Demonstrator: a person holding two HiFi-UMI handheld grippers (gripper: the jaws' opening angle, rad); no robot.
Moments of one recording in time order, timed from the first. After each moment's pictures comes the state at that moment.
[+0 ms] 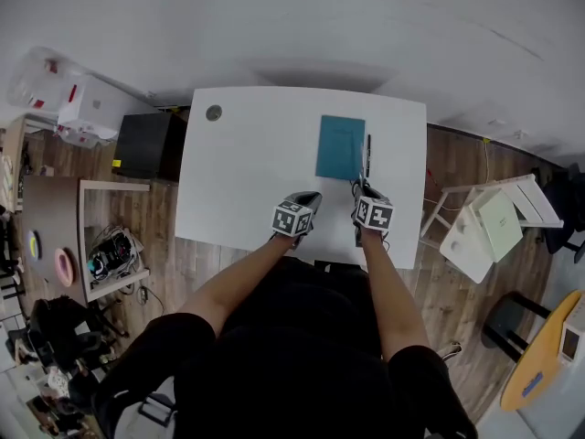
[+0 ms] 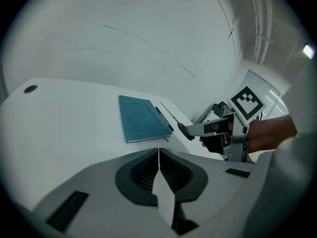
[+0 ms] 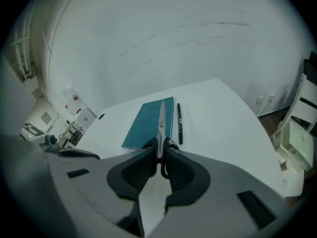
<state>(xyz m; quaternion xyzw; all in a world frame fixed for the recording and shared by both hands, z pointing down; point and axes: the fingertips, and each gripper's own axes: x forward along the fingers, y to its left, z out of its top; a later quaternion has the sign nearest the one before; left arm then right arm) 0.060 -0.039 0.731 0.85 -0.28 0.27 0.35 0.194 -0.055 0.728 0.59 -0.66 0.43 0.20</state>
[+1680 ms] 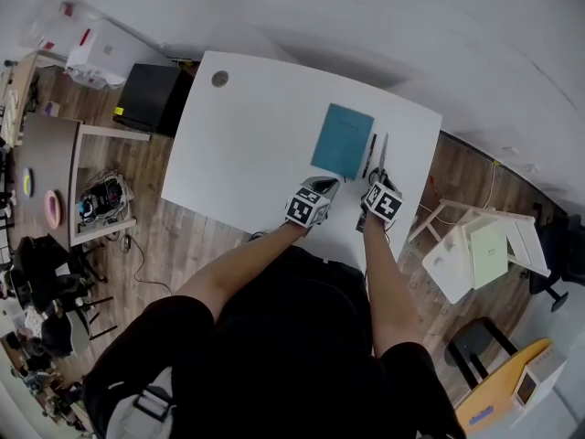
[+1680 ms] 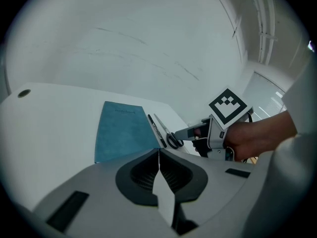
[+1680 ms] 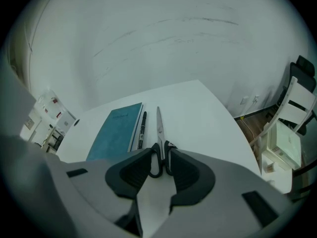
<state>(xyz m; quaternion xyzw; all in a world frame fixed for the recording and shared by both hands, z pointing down) 0.136 -0.065 0.722 0.85 -0.32 0.25 0.34 0.278 -0.099 0.756 0.65 -0.59 0.43 0.22</state>
